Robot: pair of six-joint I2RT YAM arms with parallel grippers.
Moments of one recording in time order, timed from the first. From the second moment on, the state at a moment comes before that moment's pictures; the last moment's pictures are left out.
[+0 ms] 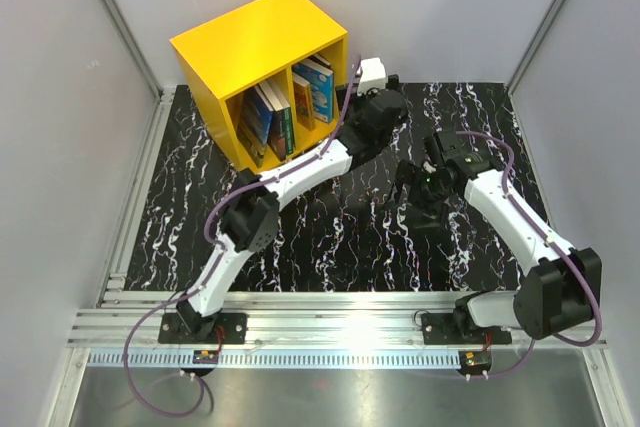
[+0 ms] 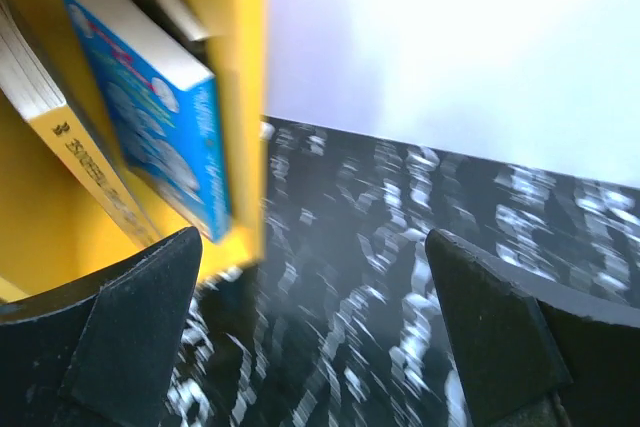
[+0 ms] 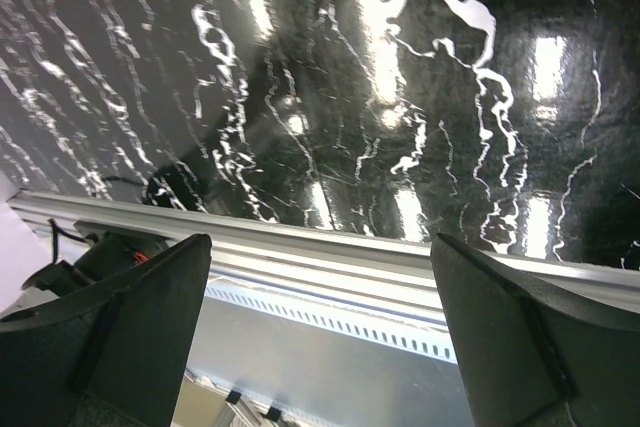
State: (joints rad) left arm -0.85 2.31 2.12 -0.01 -0.97 -0.33; right arm 0.32 1.34 1.10 -0.97 -0.28 0.65
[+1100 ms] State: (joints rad) left arm -0.85 0.65 0.87 -0.62 -0.79 -0.56; right arm 0.33 0.87 1.27 -0.70 -0.39 0.75
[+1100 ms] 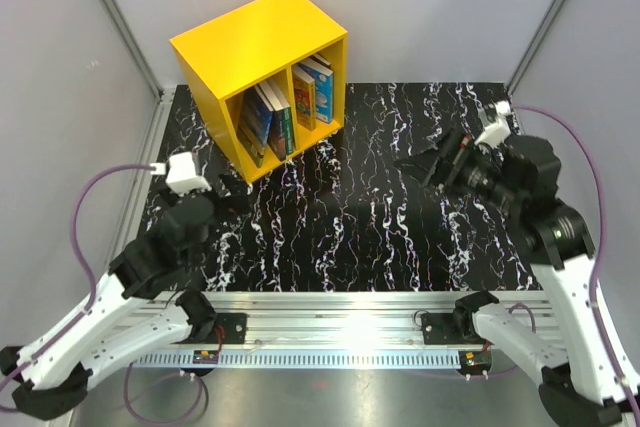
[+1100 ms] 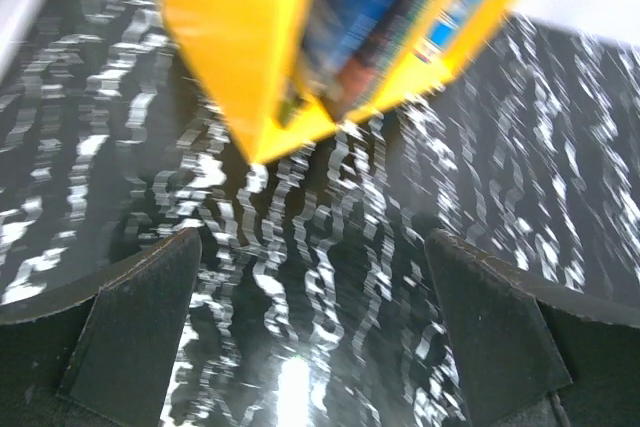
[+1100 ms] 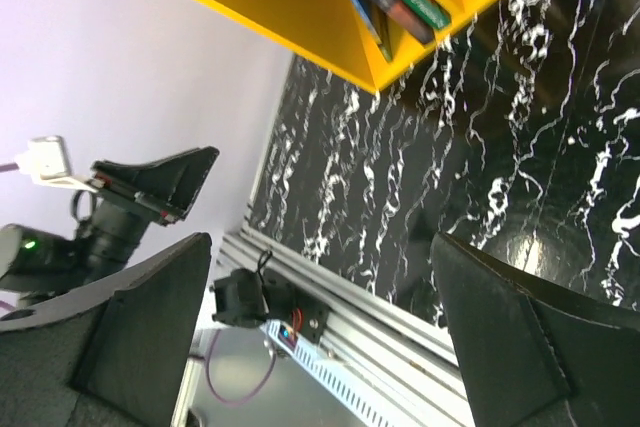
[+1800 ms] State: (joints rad) left arm -0.77 0.41 0.69 -0.60 -0.79 -0.41; right arm 0.33 0.72 1.11 -0.80 -0.26 0.78
